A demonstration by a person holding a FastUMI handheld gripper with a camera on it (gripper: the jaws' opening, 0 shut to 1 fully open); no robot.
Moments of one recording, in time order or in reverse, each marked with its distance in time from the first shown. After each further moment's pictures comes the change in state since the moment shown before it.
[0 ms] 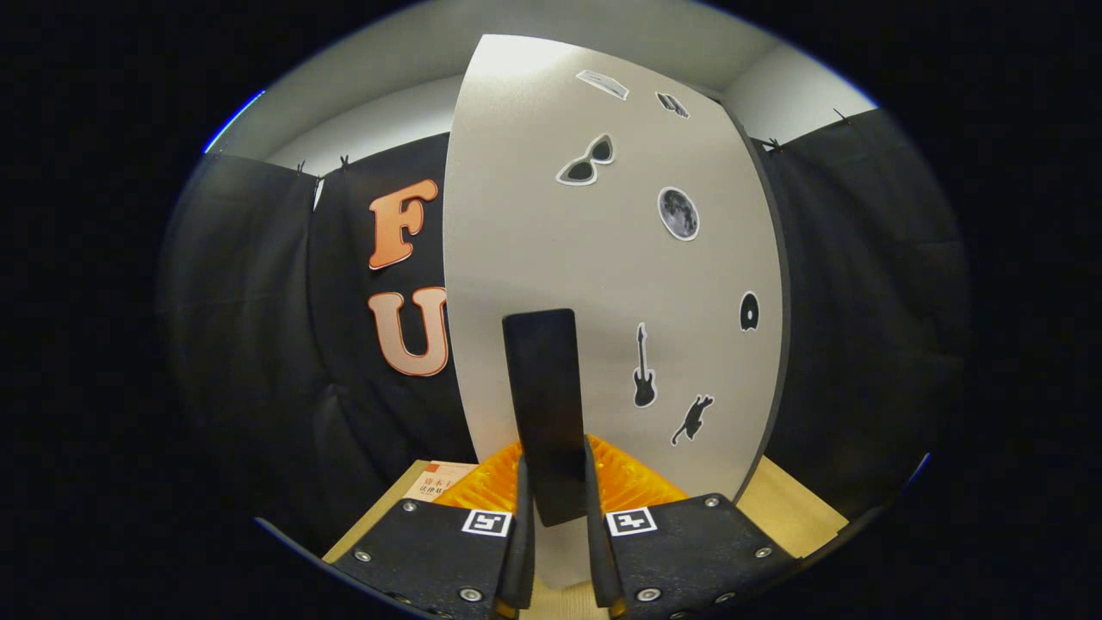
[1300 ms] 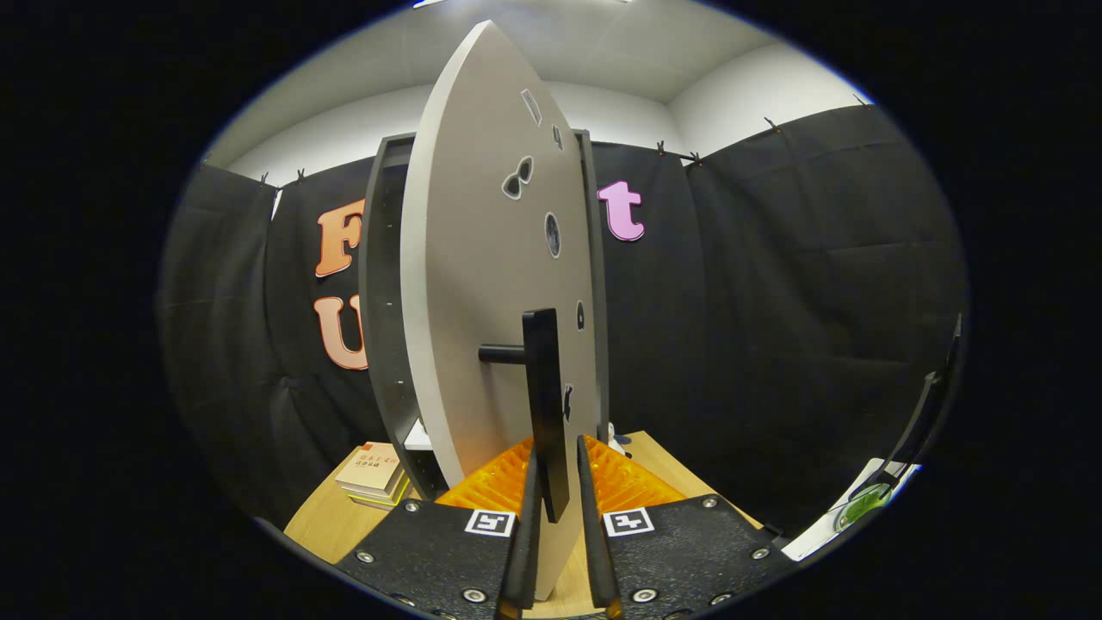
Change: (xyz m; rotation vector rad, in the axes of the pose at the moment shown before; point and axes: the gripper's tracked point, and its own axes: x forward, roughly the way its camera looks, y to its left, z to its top) arm -0.064 -0.102 0.002 0.014 -0.032 -0.172
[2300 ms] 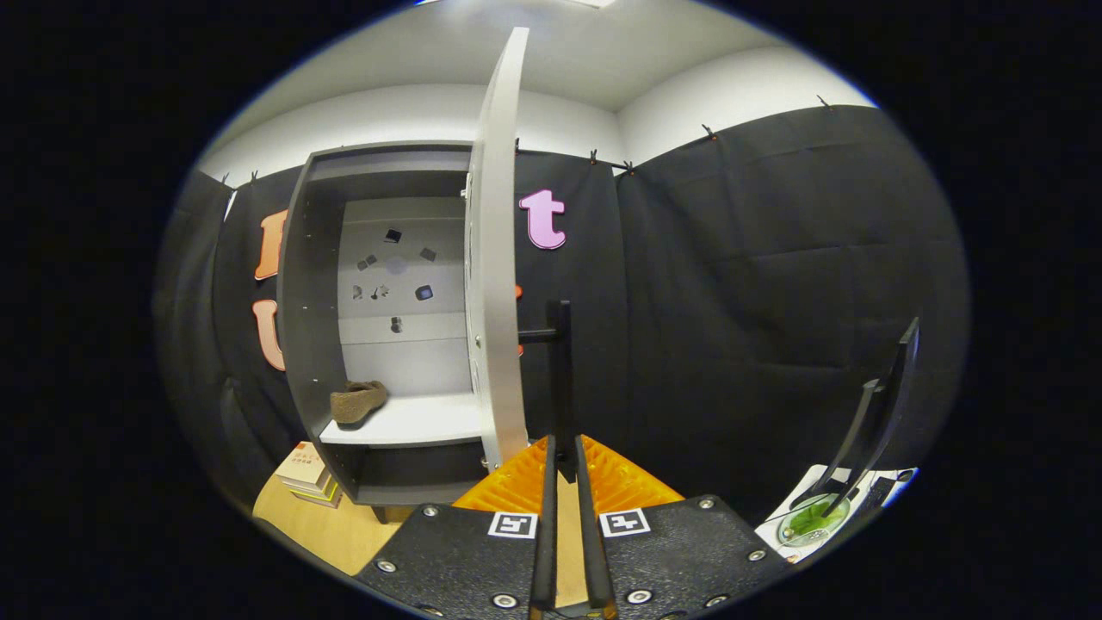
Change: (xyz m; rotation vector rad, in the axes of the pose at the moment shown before) arm -0.004 -0.047 0.003 -0.015 -0.027 -0.225
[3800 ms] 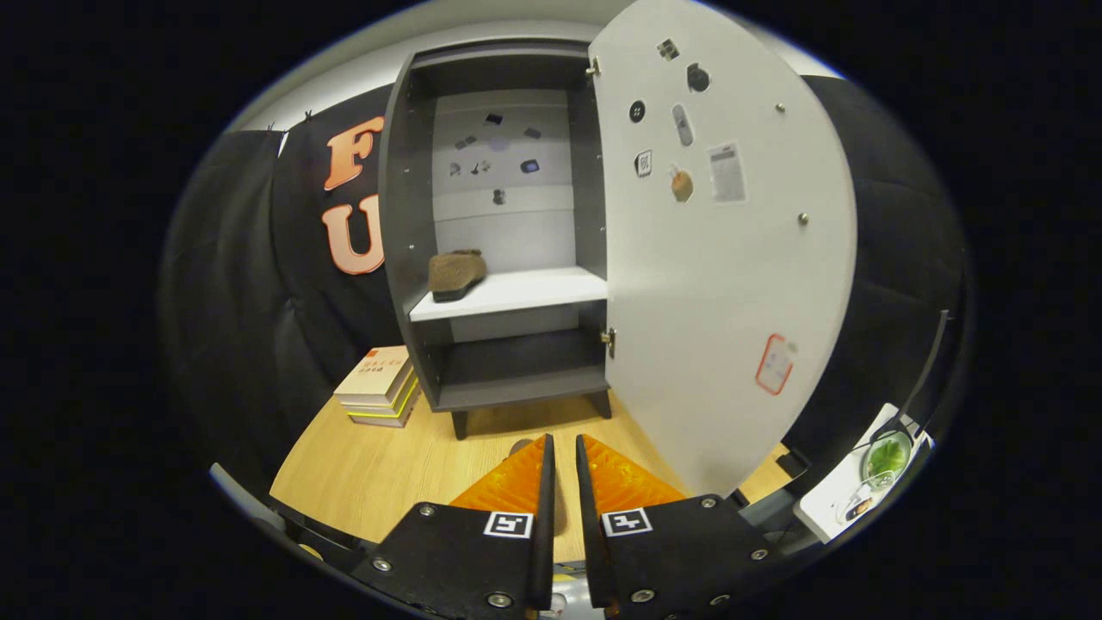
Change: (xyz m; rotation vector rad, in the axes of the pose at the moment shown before) arm -0.019 0.142 -0.189 -0.056 0.369 0.281
